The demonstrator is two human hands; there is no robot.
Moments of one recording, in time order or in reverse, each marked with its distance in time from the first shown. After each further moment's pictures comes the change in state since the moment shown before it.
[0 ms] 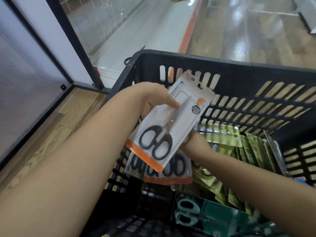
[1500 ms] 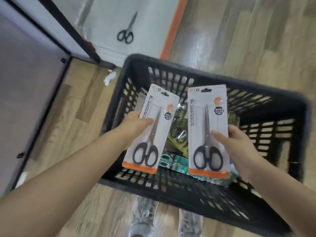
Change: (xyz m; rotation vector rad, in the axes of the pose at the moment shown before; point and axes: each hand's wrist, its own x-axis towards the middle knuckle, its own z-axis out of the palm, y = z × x) left_hand -0.090 0.001 0.042 -0.435 0.233 -0.209; right_hand -0.128 -0.040 -0.168 0.504 0.075 0.435
